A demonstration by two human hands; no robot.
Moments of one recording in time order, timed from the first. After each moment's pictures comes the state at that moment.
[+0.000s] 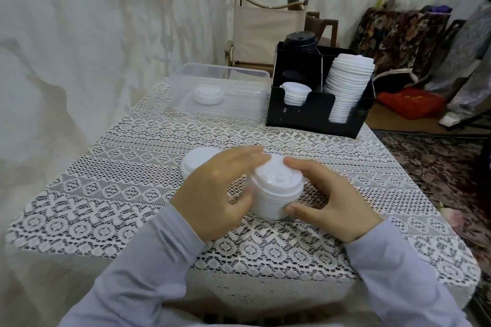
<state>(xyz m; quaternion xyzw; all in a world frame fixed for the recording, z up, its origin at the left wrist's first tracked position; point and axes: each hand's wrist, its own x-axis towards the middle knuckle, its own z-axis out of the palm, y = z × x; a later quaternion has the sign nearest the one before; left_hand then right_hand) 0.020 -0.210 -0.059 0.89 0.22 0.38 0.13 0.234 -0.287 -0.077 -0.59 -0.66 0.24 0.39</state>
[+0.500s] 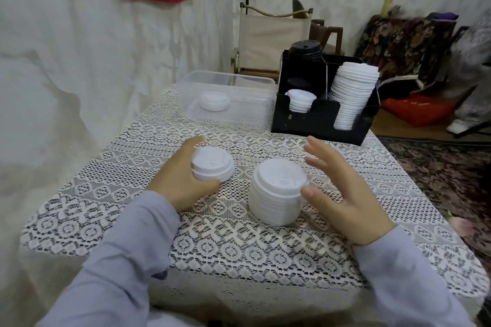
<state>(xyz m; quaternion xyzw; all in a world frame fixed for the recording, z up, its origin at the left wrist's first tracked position) -0.011 -0.170 -0.055 0.77 0.51 0.25 0.29 0.230 -0.292 -0.065 -0.58 -0.65 0.20 0.46</state>
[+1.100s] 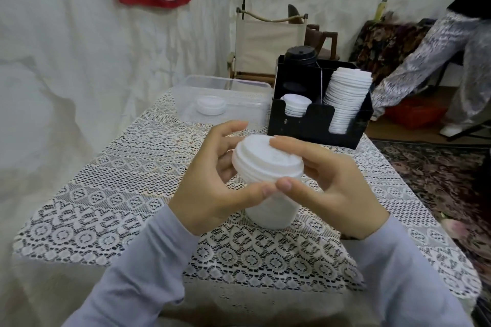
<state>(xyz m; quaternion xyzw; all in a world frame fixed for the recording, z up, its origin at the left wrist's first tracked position) 0.023 -0.219 -0.031 0.71 0.21 0.45 0.50 0.205 -0.283 -0.027 -0.46 -0.69 0.23 0.51</state>
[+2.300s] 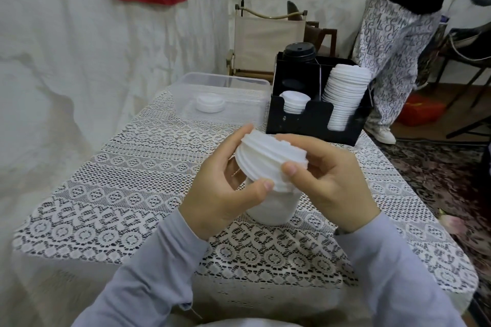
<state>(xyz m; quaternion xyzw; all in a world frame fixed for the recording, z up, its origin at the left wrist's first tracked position) 0.034 -0.223 -0.044 0.66 0.21 0.45 0.56 0.201 -0.278 -0.033 -0.46 -0.63 0.22 0.59</state>
